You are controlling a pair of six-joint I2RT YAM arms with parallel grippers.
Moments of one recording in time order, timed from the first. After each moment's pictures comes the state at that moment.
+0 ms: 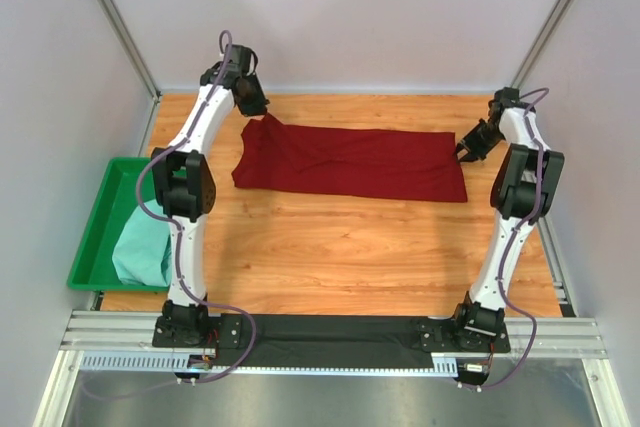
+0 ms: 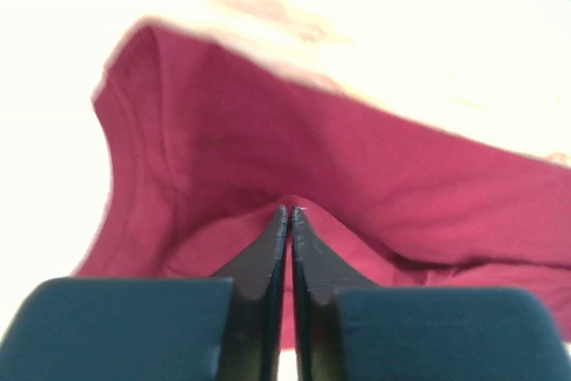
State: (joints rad) left arm -0.19 2.26 2.20 -0.82 0.05 -0.53; right arm -0.26 2.30 1.92 -0.91 -0.25 0.59
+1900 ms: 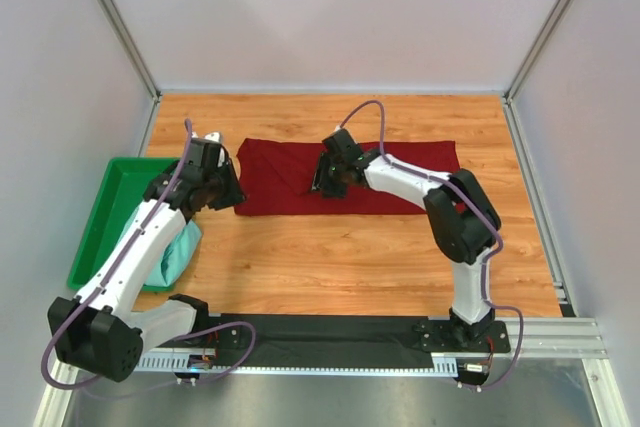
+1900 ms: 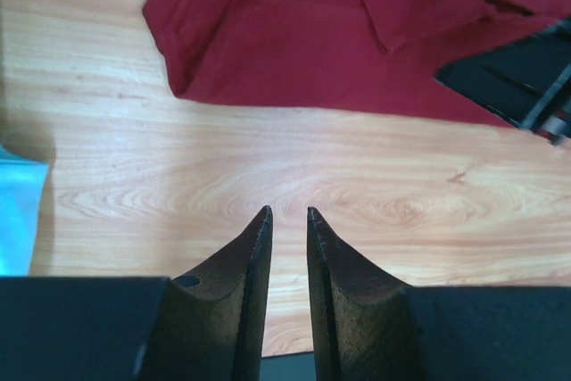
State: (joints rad) left arm -0.29 1.12 1.04 -0.78 -0.01 -0.52; right arm 0.65 1.93 1.41 -0.38 -0.11 0.83
